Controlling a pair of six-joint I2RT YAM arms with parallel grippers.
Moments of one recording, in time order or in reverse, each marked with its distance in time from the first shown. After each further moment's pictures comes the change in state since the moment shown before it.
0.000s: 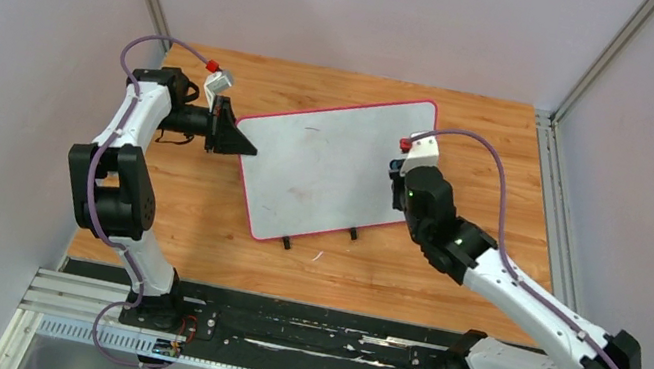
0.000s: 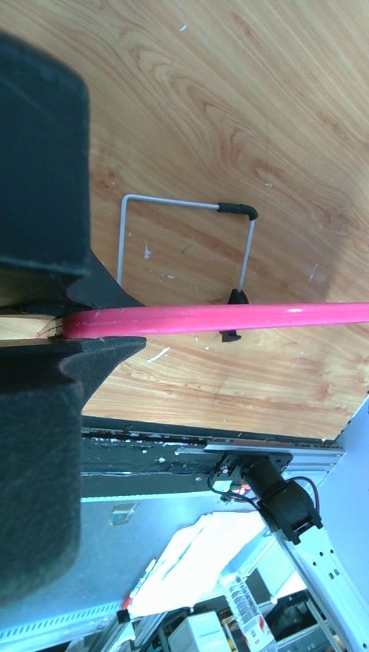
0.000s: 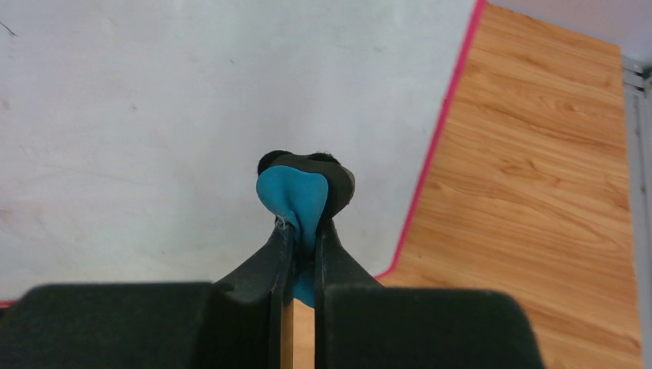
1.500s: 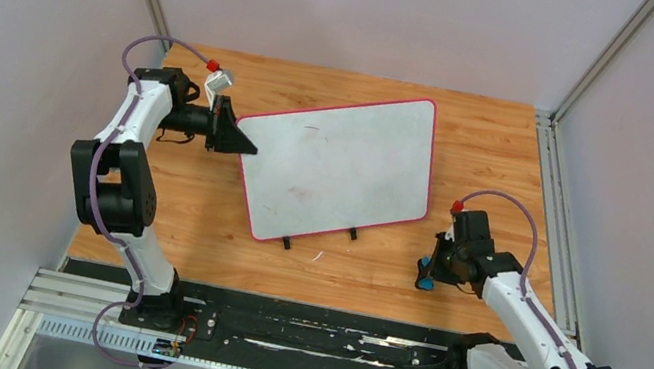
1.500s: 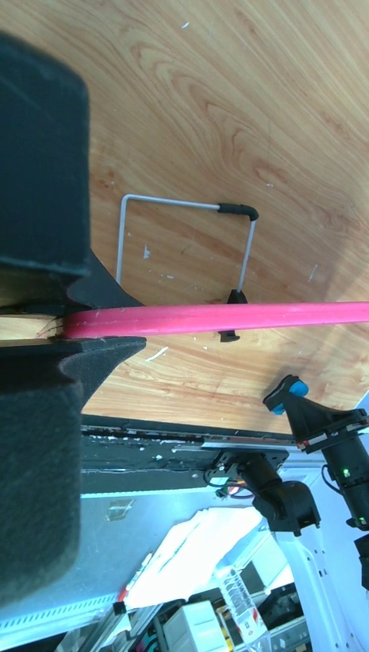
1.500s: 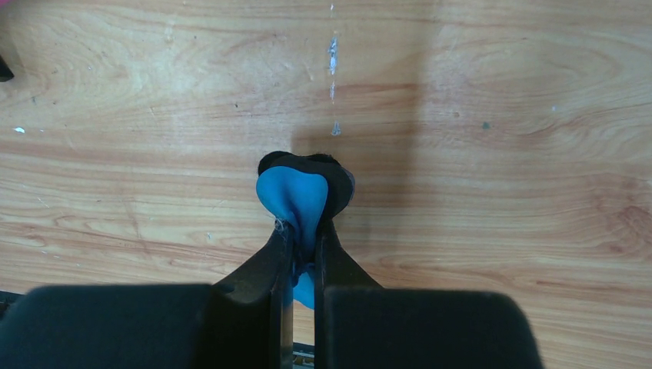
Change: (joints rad) left arm 0.000 0.027 0.012 -0.004 0.005 -0.005; right arm -0.531 -0.150 -0.356 -0.494 -0.593 0.268
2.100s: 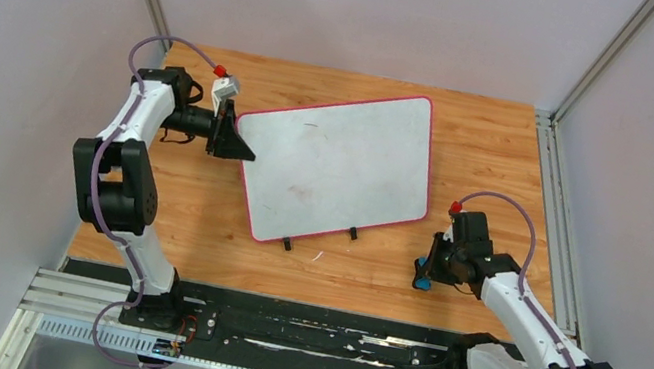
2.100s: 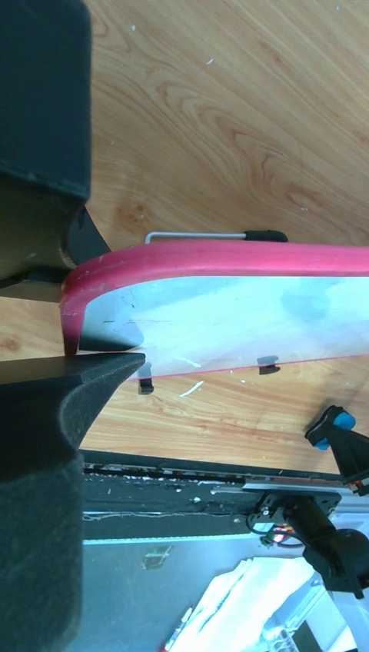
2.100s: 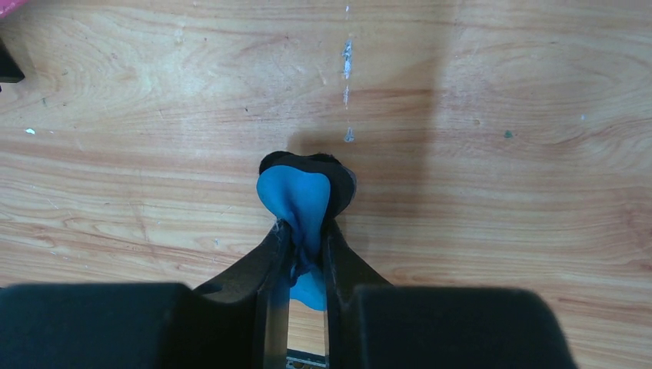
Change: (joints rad) left arm -0.006 0.008 0.000 0.036 -0.089 0.052; right arm 0.000 0.013 -0.034 0.055 -0.035 0.014
